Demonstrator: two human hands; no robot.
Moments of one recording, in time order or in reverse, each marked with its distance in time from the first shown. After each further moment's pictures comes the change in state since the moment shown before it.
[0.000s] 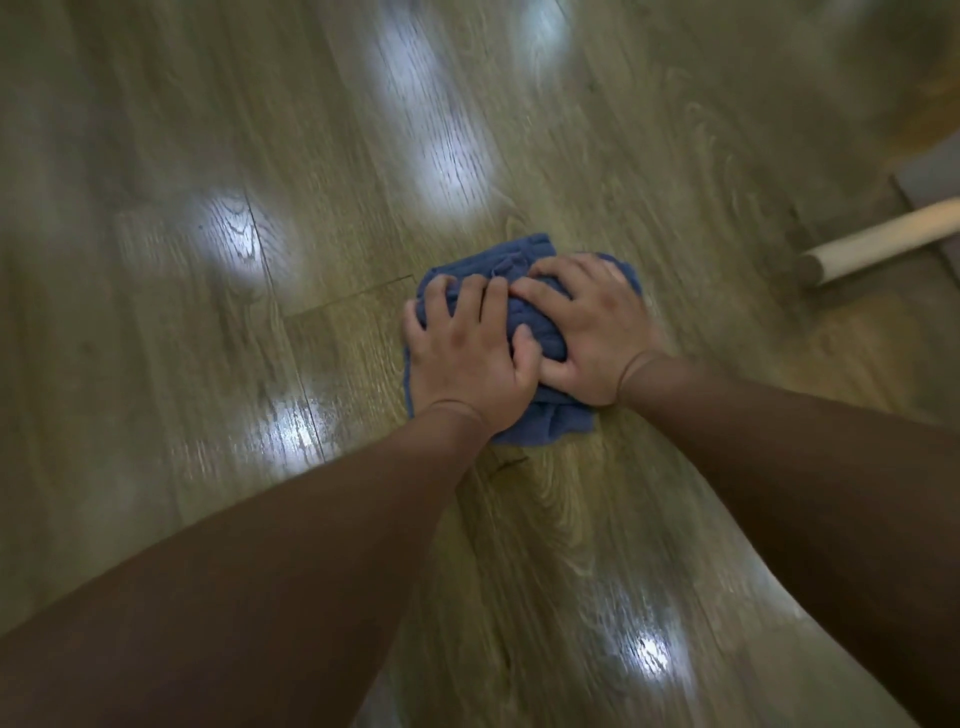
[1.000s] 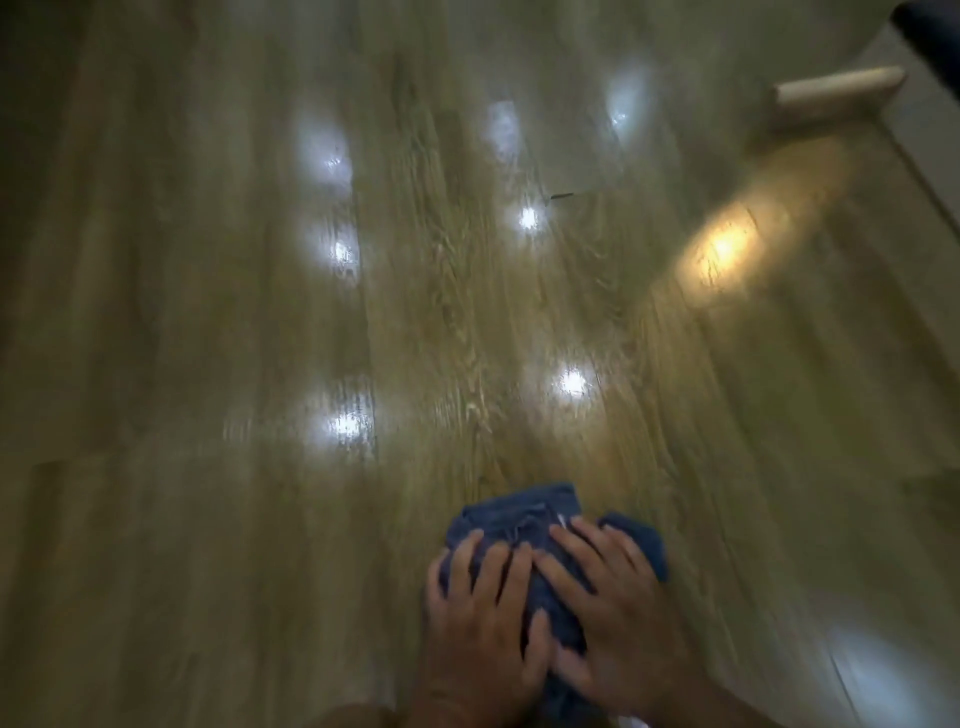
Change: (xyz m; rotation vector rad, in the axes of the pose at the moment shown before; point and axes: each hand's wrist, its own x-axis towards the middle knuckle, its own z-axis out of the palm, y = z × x) left_hand -0.601 0.031 0.043 -0.064 -0.044 0.000; right_hand -0.526 -0.280 0.039 0.189 -0.126 -0.092
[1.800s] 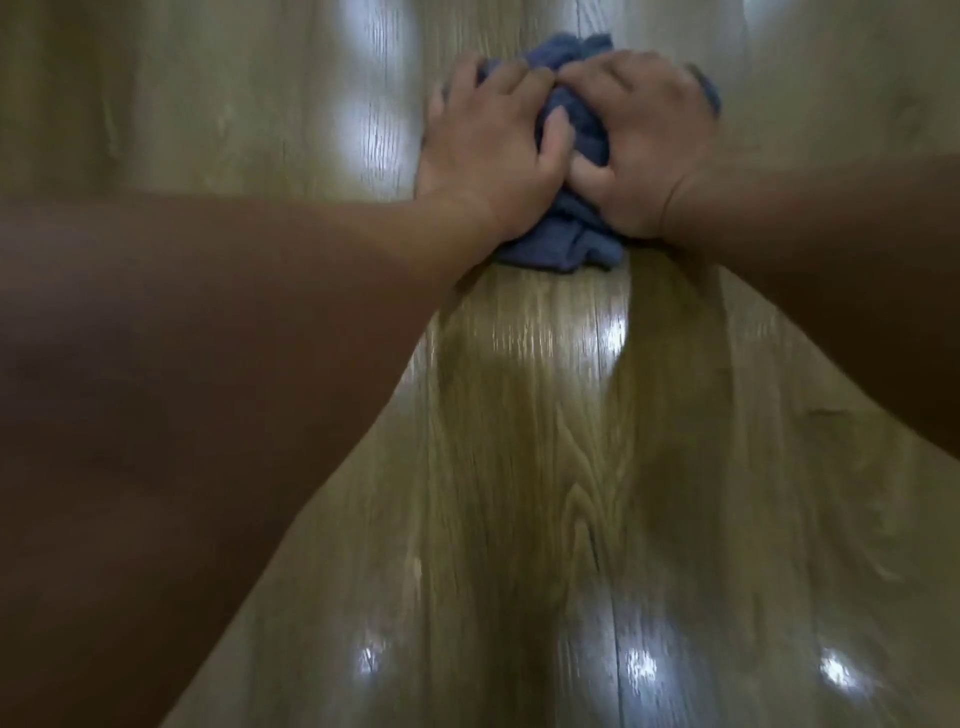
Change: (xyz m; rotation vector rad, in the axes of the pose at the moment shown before) left_hand 0.598 -0.257 -0.122 0.080 0.229 -0.118; right_hand 0.663 0.171 -0.066 -0.263 0.123 -0.110
